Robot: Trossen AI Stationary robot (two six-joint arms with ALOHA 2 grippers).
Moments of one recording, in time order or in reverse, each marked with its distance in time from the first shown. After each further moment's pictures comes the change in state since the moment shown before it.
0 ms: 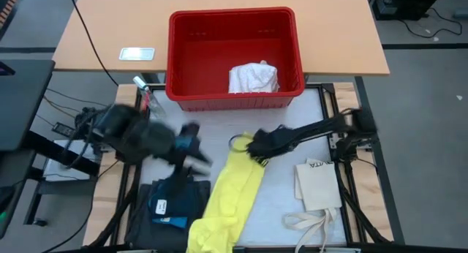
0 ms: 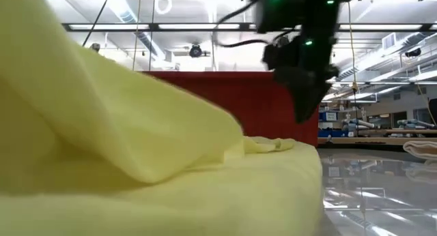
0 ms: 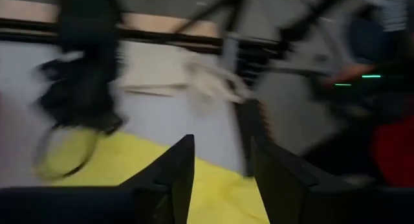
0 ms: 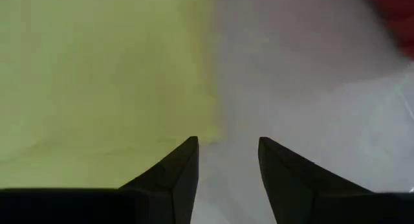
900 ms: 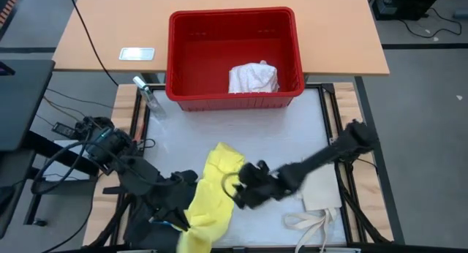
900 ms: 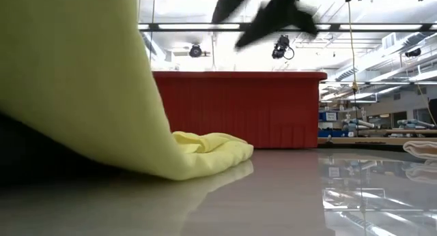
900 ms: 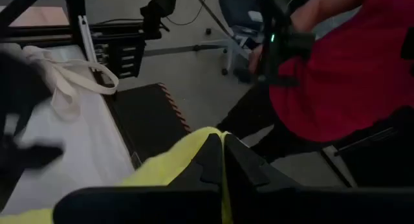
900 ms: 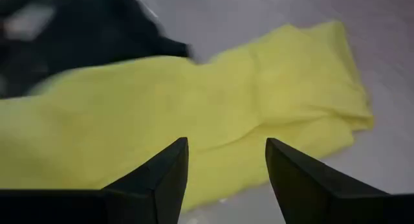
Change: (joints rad) left arm -0.229 0.038 -0.001 0.146 0.250 -0.007; right arm 0.366 0.088 0.250 0.413 0.131 0.254
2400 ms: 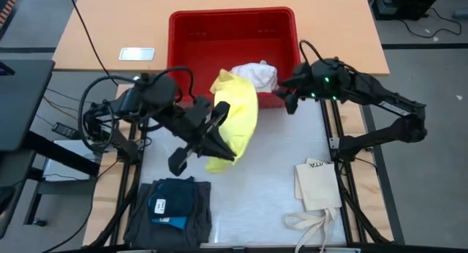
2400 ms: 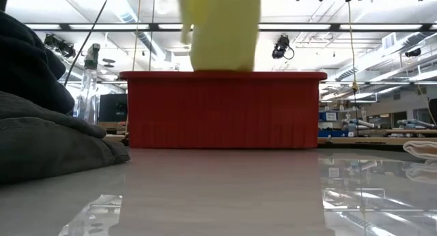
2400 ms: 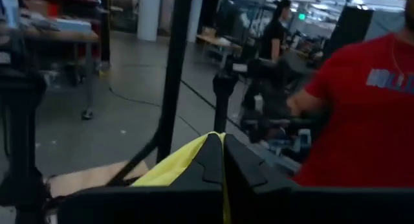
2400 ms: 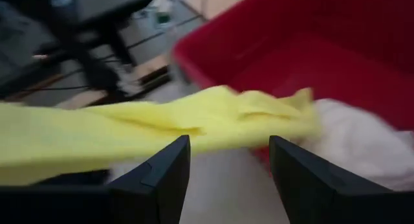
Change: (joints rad) left arm 0.449 -0.009 0.000 0.458 0.236 0.193; right arm -0.736 -0.684 0.000 -0.196 -0.406 -0.761
